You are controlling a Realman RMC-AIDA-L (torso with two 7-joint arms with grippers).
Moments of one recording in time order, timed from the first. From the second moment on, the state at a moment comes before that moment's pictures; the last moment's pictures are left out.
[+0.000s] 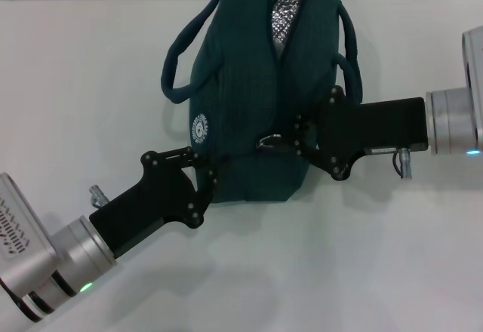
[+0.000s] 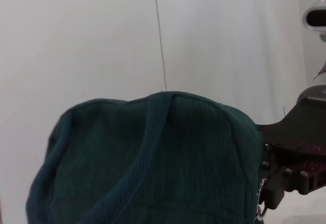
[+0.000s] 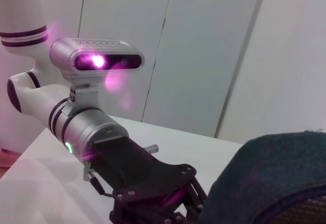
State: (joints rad) left arm -0.43 -2.11 1.09 -0.09 1.10 1.55 -0.24; right arm 0.62 2.02 -1.39 -0.71 -1.51 -1.34 0.98
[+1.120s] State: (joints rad) left arm -0.45 -2.11 1.10 -0.07 1.11 1.50 -0.24; right arm 0.52 2.02 -1.31 -0.67 -1.21 -1.41 0.76
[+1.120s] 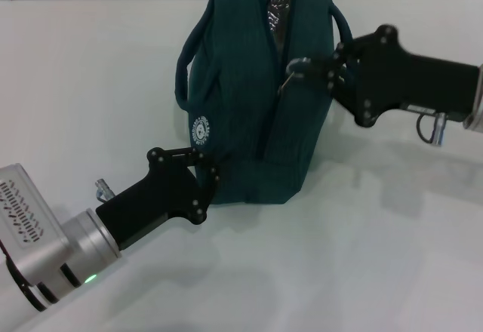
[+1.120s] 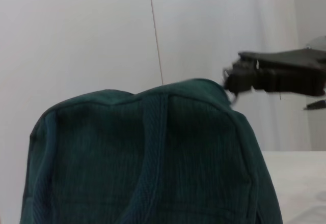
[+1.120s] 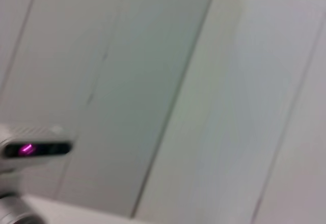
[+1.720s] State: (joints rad) left arm -0.45 -2.11 1.10 -0.07 1.12 1.50 -0.21; right arm 0.52 2.02 -1.31 -0.62 -1.10 -1.44 0.66
